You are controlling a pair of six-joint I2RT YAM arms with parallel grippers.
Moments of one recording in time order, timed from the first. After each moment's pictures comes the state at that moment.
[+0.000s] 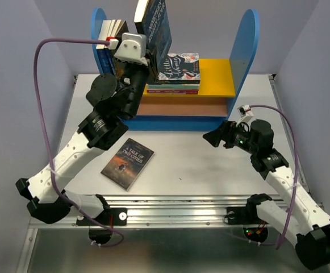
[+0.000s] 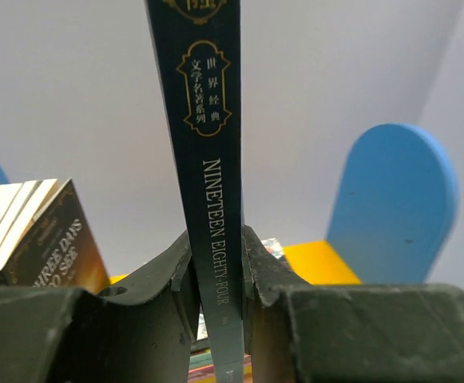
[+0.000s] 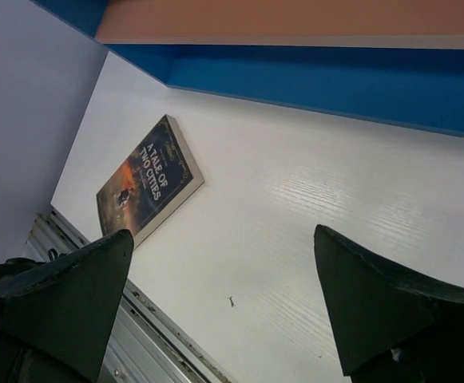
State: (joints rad) left arm -0.91 1.26 1.69 0.03 -0.53 0.13; right arm 0.28 0.83 0.64 -0.10 -0.44 0.54
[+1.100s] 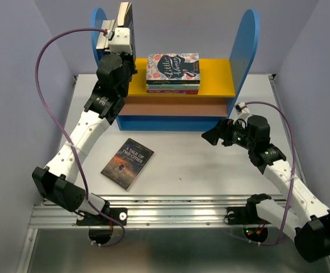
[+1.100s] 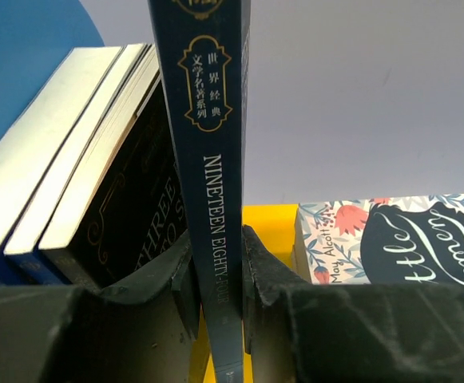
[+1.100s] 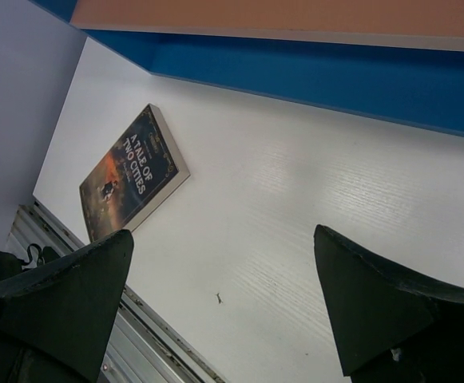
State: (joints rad) left arm -0.47 1.43 1.59 -0.04 -0.42 0.05; right arm 0.28 0.93 0.69 -0.13 -0.45 0.50
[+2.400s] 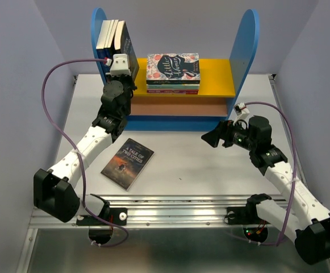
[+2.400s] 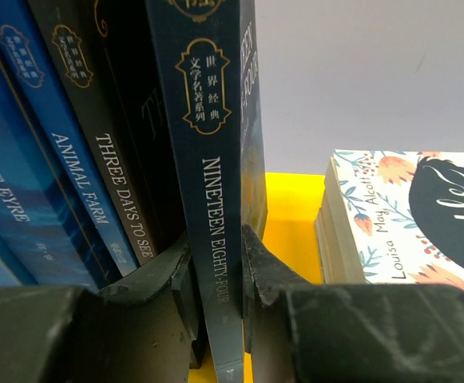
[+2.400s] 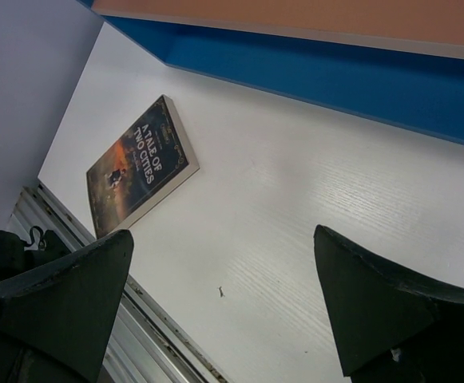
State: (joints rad) left arm -0.47 1.33 1.15 0.37 -0.49 0.04; right arm 0.28 0.90 0.69 -0.13 -0.49 0.46
